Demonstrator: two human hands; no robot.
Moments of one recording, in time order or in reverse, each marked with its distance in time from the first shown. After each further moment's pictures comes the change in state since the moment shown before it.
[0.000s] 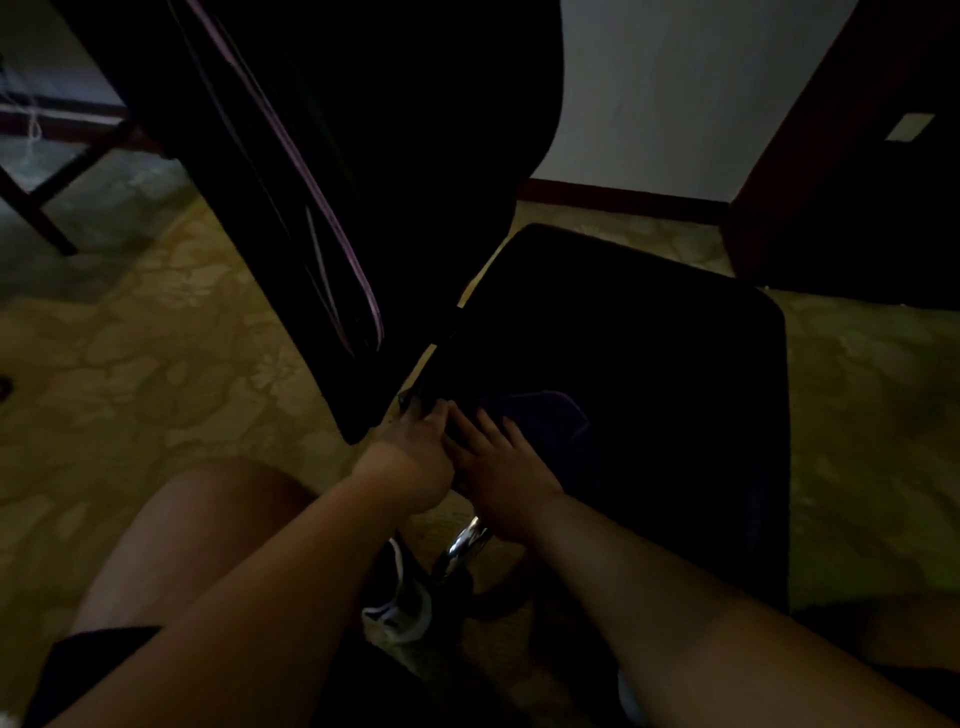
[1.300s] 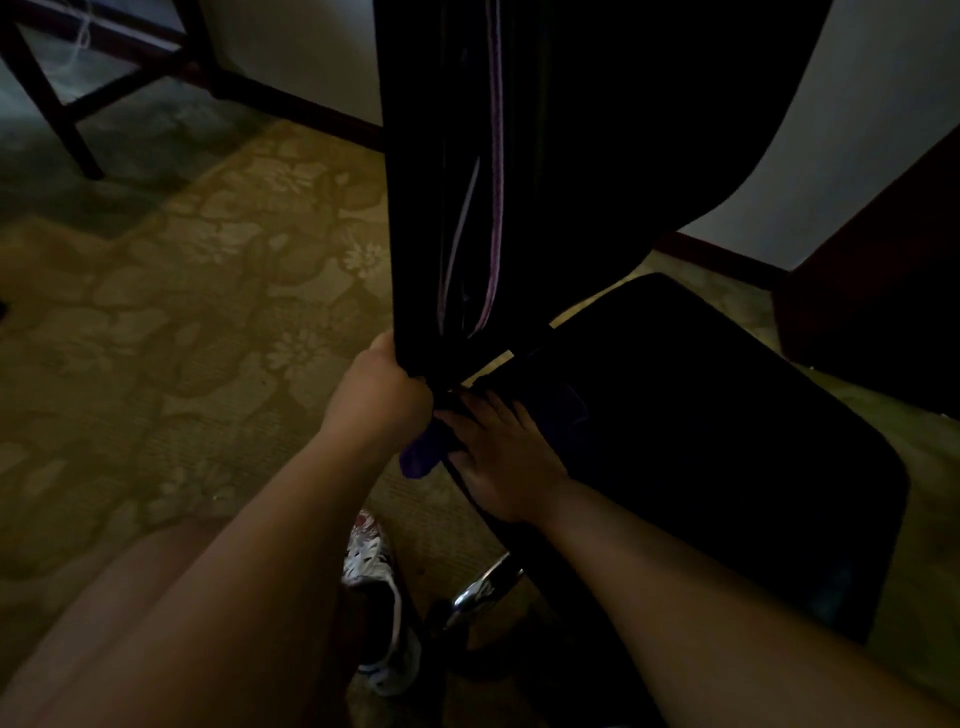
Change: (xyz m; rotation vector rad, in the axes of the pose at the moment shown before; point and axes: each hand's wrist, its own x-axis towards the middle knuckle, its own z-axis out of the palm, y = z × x) left_hand 0.050 -0.085 -0.086 -0.816 0.374 -0.220; right_hand 0.130 0.002 -0.024 0.068 0.077 -0.080
